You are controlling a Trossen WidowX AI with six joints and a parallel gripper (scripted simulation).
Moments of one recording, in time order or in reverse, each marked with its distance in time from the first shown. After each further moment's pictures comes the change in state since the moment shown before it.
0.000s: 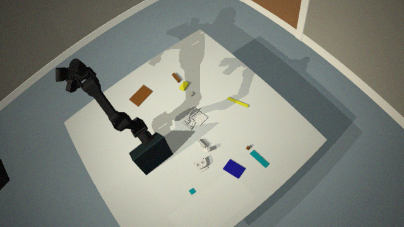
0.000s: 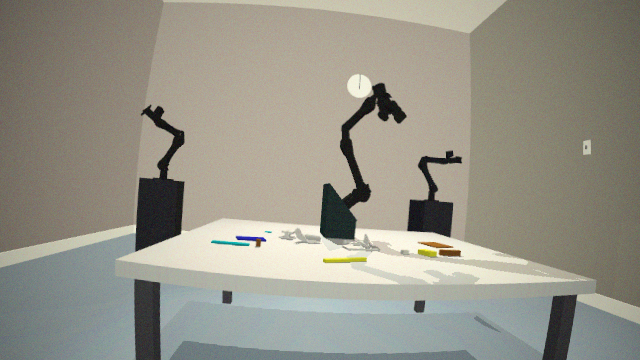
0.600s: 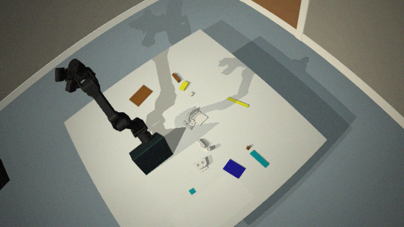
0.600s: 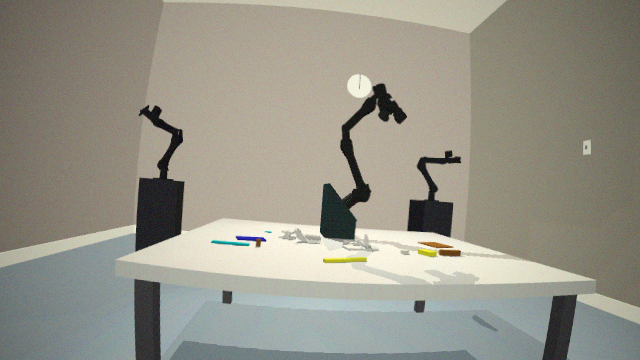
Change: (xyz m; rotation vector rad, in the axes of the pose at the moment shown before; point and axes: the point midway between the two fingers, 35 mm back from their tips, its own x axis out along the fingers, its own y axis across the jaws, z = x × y) arm 0.005 0.003 0.000 -0.001 0.000 0.014
